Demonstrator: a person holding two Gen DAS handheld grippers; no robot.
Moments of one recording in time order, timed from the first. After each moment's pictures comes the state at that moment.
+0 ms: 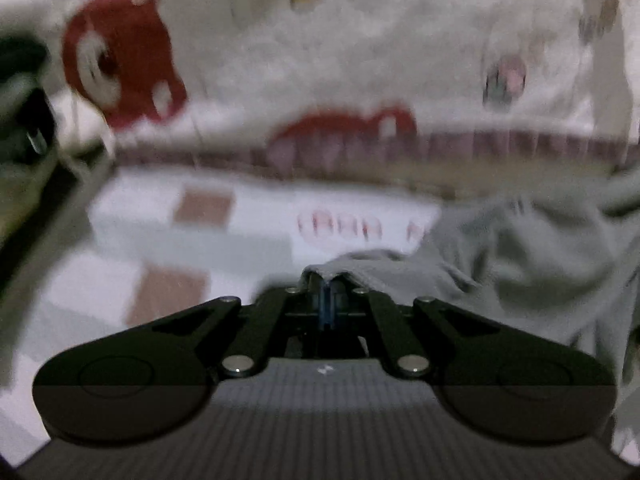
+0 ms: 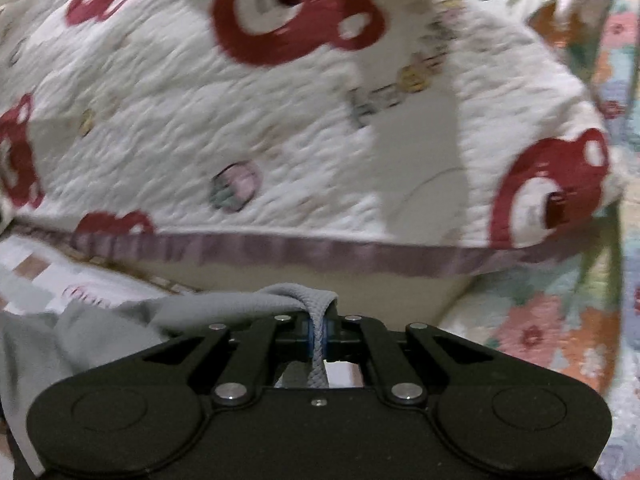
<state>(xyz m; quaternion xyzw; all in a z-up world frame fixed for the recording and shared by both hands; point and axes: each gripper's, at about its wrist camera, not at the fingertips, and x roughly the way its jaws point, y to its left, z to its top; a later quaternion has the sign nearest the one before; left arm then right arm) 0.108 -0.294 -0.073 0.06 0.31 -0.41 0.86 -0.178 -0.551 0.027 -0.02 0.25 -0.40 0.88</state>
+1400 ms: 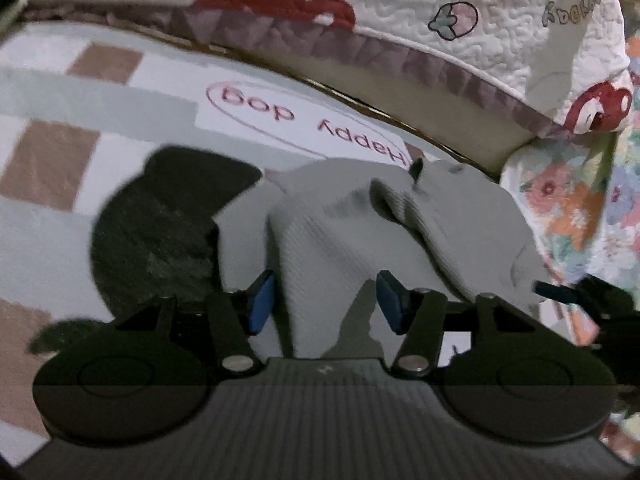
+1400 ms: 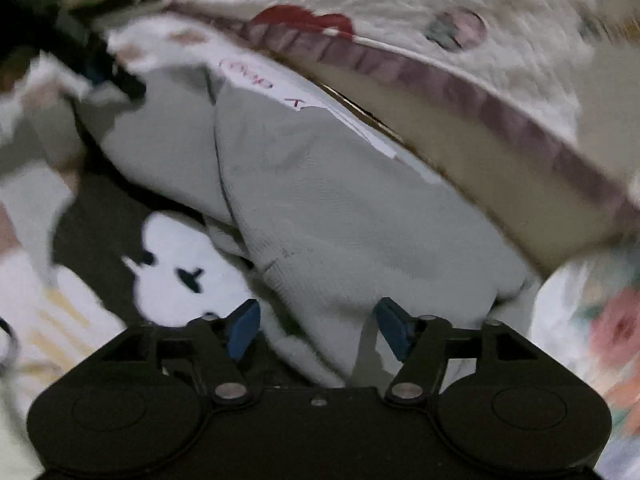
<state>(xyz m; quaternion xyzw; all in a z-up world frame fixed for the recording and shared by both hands) 0.112 -0.300 -0.142 -0.02 0.48 -0.52 0.70 -0.166 -0.480 -0.123 -0.12 0.48 -0.19 0.85</state>
